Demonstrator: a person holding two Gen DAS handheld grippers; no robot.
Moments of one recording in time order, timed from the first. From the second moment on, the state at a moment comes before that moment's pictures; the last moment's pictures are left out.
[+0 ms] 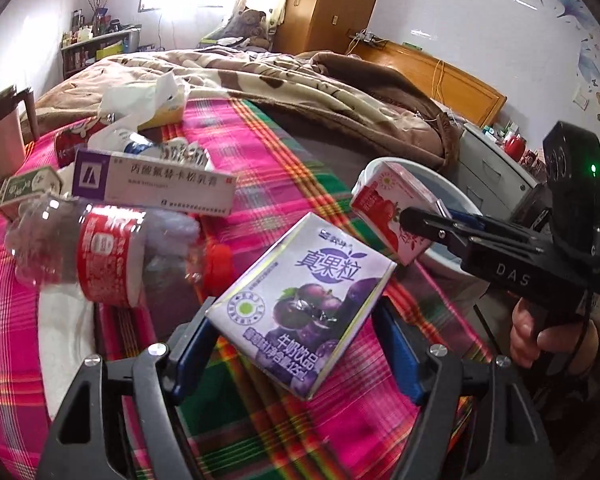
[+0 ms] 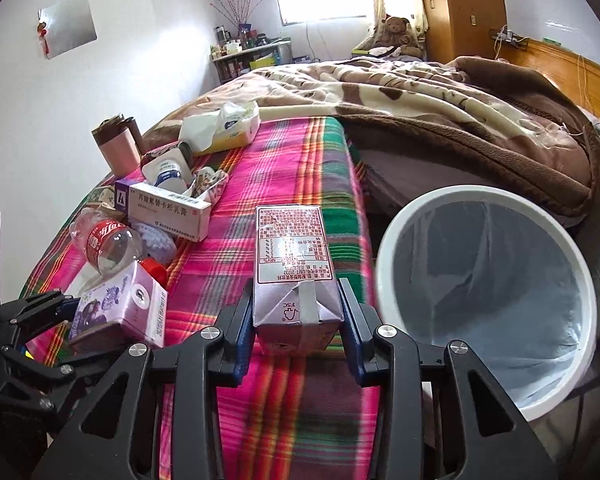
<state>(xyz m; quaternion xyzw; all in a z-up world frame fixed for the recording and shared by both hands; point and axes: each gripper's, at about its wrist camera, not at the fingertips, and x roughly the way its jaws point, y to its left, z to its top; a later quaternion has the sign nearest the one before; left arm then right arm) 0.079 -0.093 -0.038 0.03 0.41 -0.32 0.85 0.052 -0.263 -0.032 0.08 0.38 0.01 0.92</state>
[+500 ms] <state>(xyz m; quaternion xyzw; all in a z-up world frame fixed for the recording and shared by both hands) 0.104 -0.217 -0.017 0.04 0.39 -0.35 0.85 0.037 -0.359 -0.026 0.09 0.37 -0.13 0.92</state>
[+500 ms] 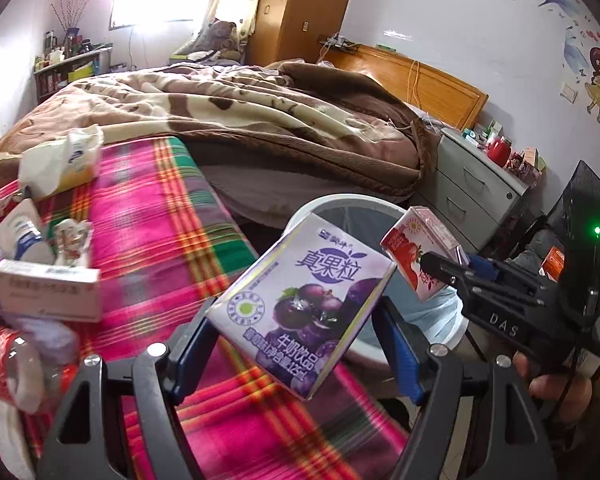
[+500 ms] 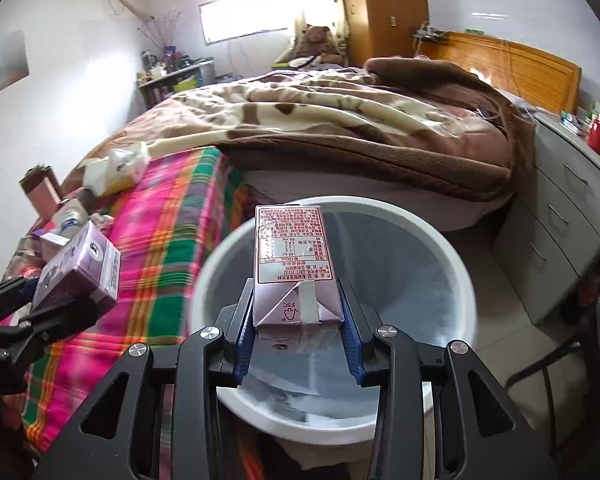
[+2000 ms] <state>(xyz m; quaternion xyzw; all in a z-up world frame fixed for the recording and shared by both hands) 0.090 -0.133 -0.001 0.01 0.36 -0.25 0.90 0.041 -0.336 -0.010 0.08 0.33 -0.09 0.94</state>
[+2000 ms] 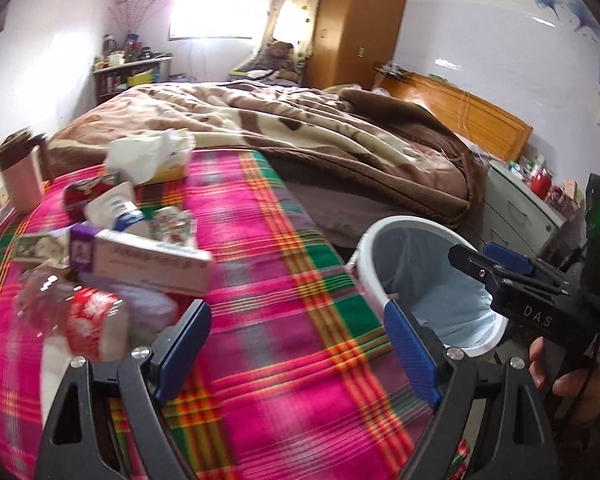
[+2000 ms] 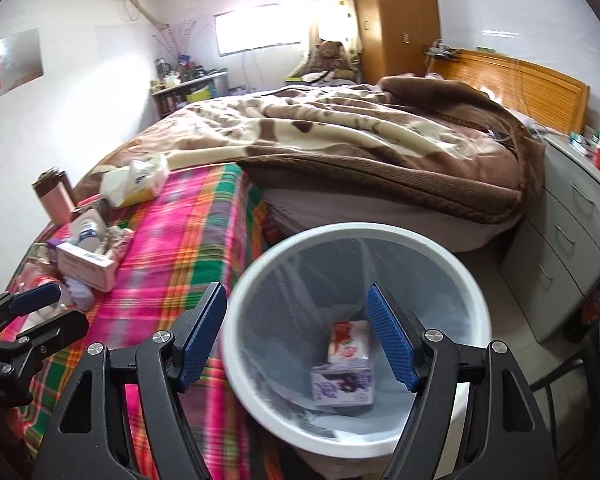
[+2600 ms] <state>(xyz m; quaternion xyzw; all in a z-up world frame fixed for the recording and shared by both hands) 0.098 -0.001 -0.025 -0.02 0.37 -0.10 0.92 0.105 -0.221 -0.018 0.01 0.36 0.06 0.93</state>
